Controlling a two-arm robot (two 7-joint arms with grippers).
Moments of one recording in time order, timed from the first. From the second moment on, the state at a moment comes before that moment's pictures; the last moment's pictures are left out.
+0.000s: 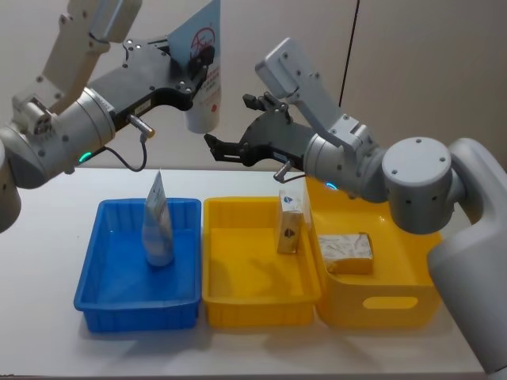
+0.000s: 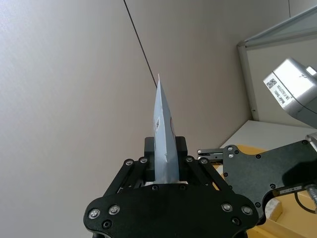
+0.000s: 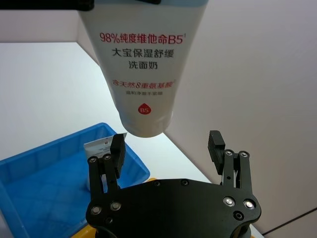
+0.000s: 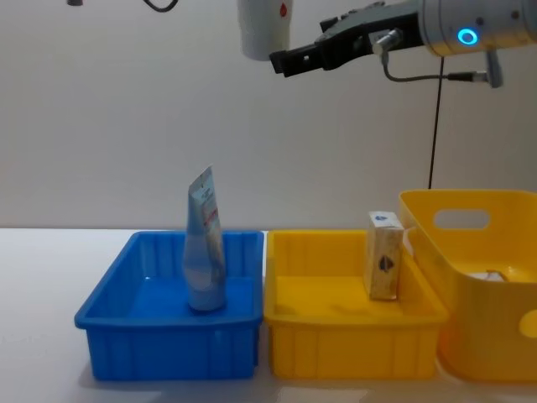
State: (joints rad) left arm -0.71 0.31 0.41 -1.59 -0.24 0.18 -0.41; right arm 0.74 0.17 -0.41 -1.34 -0.04 0.29 0.53
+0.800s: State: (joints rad) left arm -0.71 0.32 0.42 -1.58 -0.25 0.18 -0.40; right arm 0.79 0.15 -0.44 -1.31 -0.01 0.29 0.54
